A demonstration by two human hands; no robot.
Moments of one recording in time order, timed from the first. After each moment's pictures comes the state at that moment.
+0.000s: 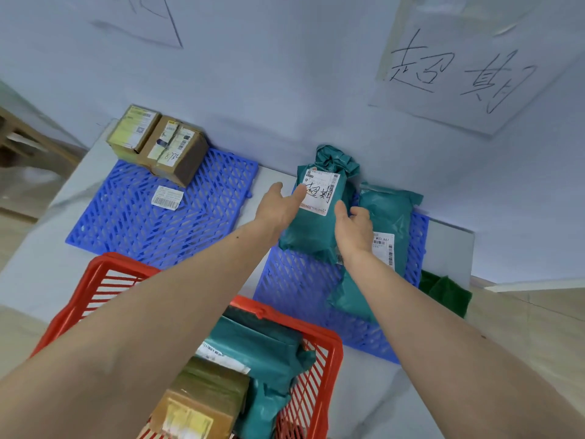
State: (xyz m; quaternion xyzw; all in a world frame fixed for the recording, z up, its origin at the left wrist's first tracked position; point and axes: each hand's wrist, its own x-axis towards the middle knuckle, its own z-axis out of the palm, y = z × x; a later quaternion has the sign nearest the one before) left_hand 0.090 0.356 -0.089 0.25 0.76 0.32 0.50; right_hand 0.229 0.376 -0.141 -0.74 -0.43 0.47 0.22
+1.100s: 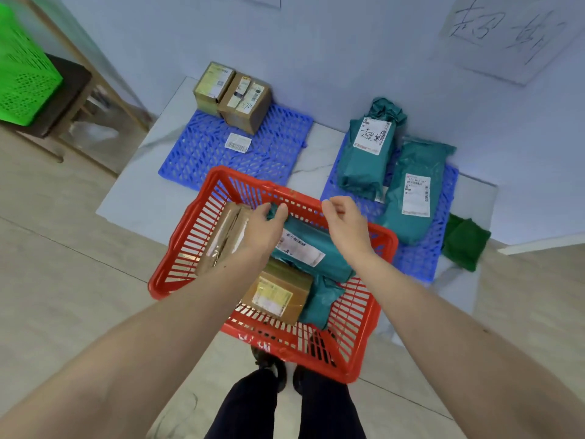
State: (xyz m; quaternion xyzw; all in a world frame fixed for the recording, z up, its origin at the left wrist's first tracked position) left_hand 0.020 0.075 -0.052 0.19 0.79 0.37 0.45; right_hand 0.166 0.139 -0.057 -0.61 -0.60 0.48 0.20
